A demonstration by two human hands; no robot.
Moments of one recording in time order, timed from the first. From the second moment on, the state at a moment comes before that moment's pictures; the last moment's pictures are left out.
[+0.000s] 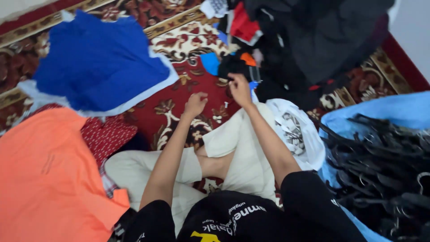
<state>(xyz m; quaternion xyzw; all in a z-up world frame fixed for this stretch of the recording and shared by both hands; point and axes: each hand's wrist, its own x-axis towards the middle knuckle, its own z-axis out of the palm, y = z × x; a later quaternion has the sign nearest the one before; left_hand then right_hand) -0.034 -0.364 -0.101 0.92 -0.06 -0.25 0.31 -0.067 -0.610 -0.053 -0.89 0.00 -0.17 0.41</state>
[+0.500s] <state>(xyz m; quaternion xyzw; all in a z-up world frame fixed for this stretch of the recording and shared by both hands) -0.028 -0.630 0.013 0.78 -0.29 -0.15 0.54 -0.103 -0.792 0.092 -0.87 0.14 -0.41 0.24</state>
